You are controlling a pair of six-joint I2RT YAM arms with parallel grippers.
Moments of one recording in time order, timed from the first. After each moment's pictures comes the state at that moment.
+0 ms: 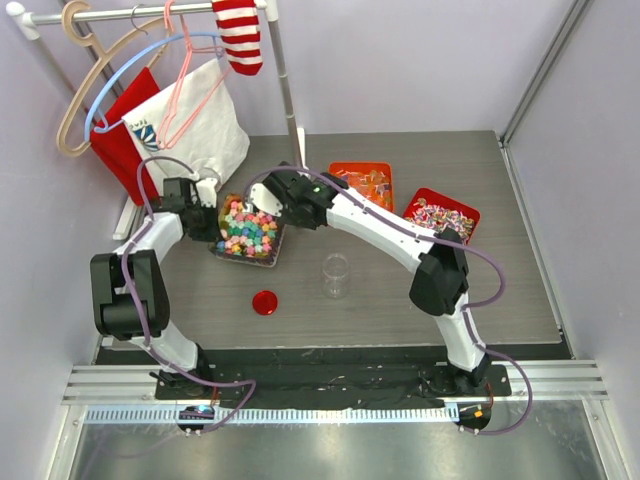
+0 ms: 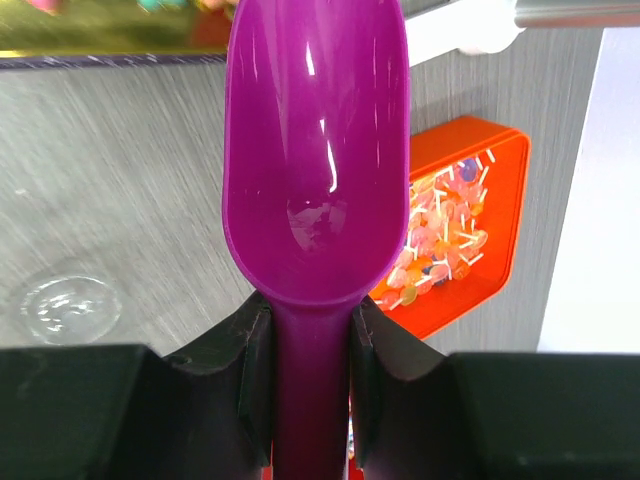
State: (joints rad) left arm 0.09 1.63 1.04 -0.40 0.32 0.18; right arm 0.92 2.09 2.07 -0.96 0.30 -0.60
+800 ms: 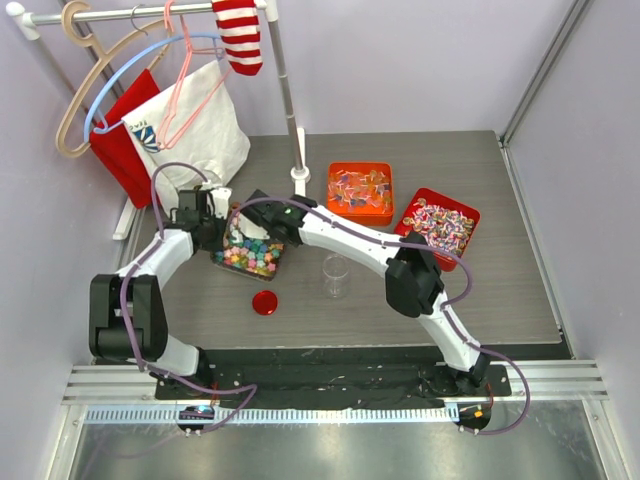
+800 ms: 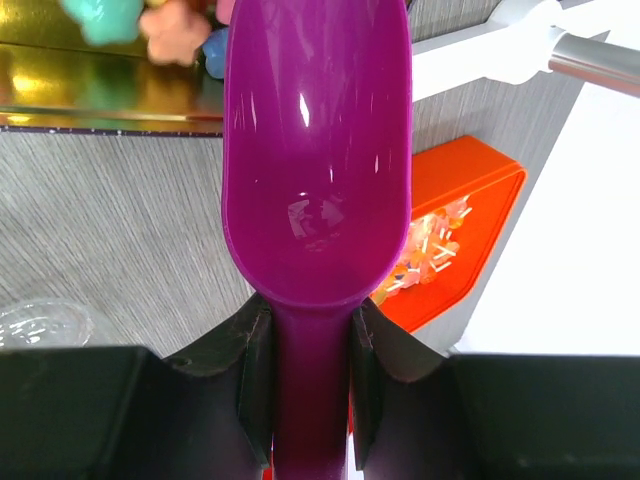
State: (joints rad) left arm -0.03 1.49 0.90 -0.33 0.08 0.21; right arm 1.00 2.26 2.12 -0.97 0.47 -0.70
